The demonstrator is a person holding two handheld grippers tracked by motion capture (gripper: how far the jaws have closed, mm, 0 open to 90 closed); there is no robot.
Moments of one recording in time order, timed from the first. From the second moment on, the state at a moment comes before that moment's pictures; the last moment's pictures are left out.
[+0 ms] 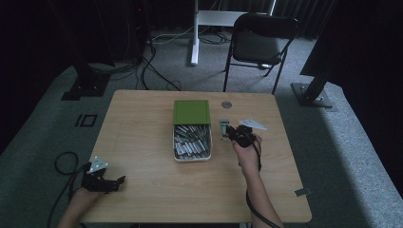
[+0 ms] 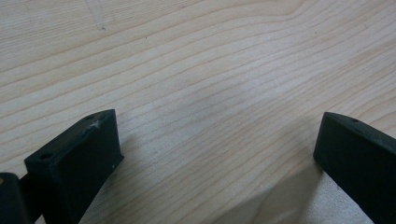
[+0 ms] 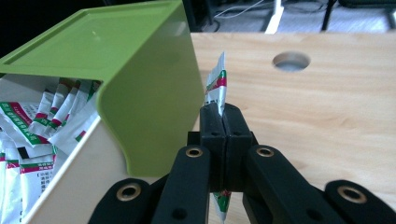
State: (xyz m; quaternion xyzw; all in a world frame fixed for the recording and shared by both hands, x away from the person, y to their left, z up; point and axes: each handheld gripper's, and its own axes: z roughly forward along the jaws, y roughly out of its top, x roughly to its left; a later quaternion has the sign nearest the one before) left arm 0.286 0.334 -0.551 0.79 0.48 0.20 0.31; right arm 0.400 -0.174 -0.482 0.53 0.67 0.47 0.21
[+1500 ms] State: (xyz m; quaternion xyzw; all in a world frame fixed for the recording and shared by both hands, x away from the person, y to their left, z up) left arm 0.286 0.334 -0.551 0.79 0.48 0.20 0.31; right arm 0.427 -0.218 -0.551 0.57 0.69 0.38 0.21
